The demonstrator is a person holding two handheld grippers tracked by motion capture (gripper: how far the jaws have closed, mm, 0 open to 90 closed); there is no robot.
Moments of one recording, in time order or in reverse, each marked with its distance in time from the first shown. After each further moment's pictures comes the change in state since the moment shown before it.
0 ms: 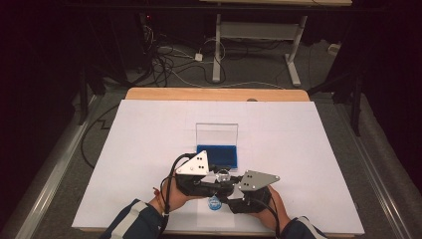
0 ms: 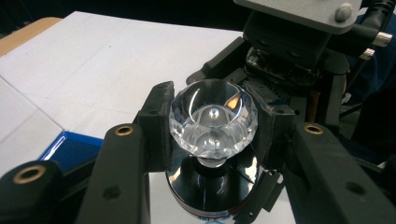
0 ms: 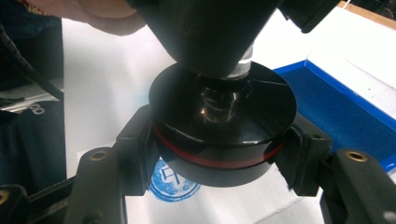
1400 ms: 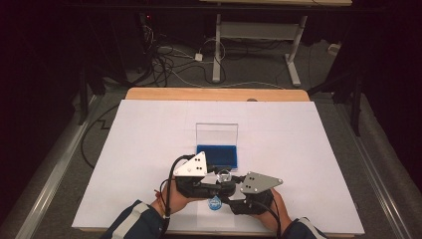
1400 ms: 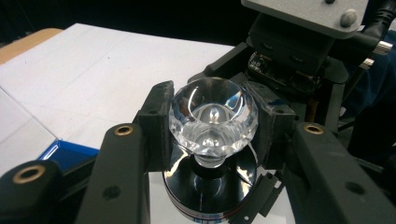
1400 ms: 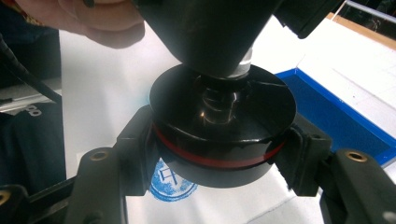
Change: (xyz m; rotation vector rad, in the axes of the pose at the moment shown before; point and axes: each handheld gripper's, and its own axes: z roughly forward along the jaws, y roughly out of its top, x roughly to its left) left arm -0.004 -0.002 -0.002 -0.070 -0.001 -0.022; right arm 0.005 0.002 -0.008 -0.022 -0.040 -0.028
